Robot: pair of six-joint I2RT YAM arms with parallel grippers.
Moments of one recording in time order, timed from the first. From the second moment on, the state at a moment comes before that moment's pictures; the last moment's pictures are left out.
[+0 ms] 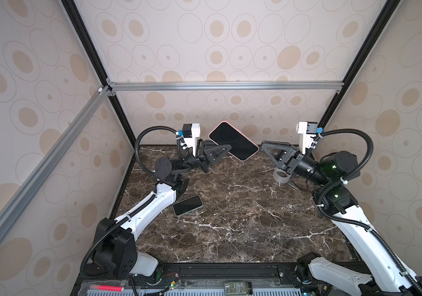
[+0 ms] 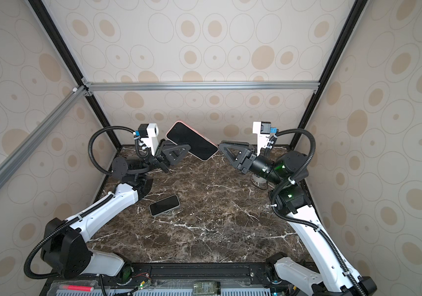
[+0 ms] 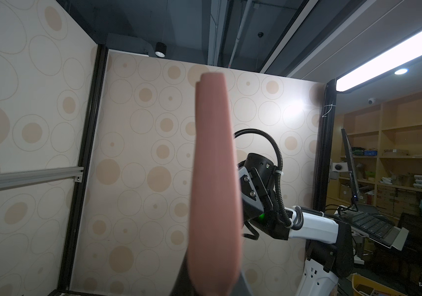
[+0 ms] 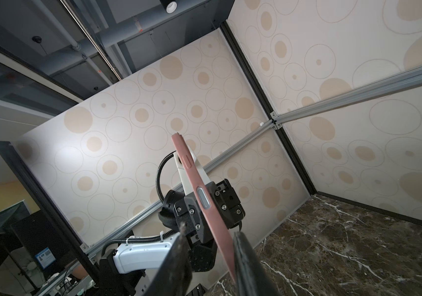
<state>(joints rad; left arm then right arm) -0.49 1.43 1.14 1.14 0.87 -0.87 0.38 1.04 1.21 0.21 -0.77 0.80</state>
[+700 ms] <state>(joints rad) -0.42 1.43 1.24 0.80 1.07 -0.82 0.33 1.12 1.56 -0.57 -0.97 0.13</state>
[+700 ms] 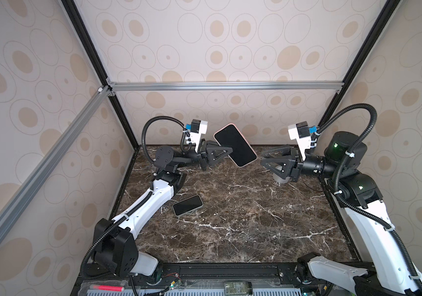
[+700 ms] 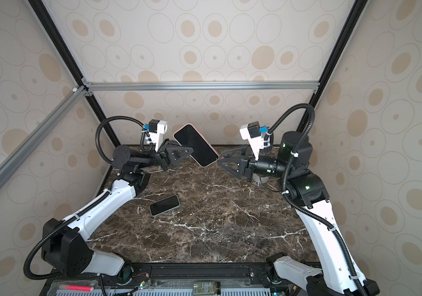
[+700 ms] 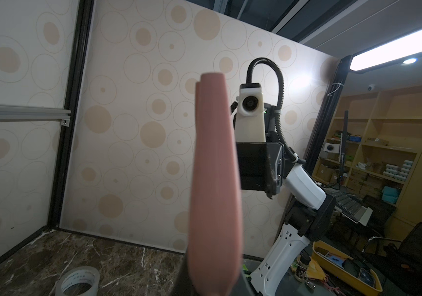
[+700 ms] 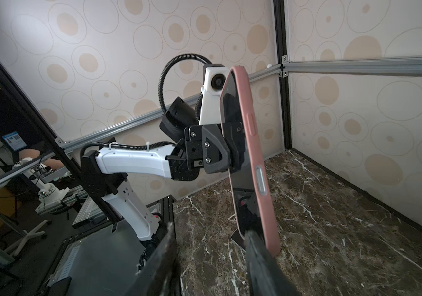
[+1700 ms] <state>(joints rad) -0.31 1.46 1.32 0.60 1.39 -0.82 0.46 1.40 1.80 -1.12 -0.90 -0.59</state>
